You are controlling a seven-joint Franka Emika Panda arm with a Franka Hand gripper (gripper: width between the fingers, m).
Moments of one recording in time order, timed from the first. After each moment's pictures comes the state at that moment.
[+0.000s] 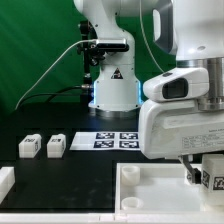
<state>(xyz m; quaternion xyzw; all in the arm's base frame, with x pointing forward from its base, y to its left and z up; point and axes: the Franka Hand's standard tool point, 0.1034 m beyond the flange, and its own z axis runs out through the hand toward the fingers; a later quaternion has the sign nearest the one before) 0.631 0.119 0.067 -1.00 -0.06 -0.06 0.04</state>
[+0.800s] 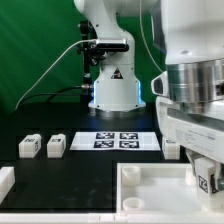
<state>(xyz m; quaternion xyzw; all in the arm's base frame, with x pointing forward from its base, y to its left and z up) 0.633 0.110 0.064 -0.78 0.62 0.01 0.09</state>
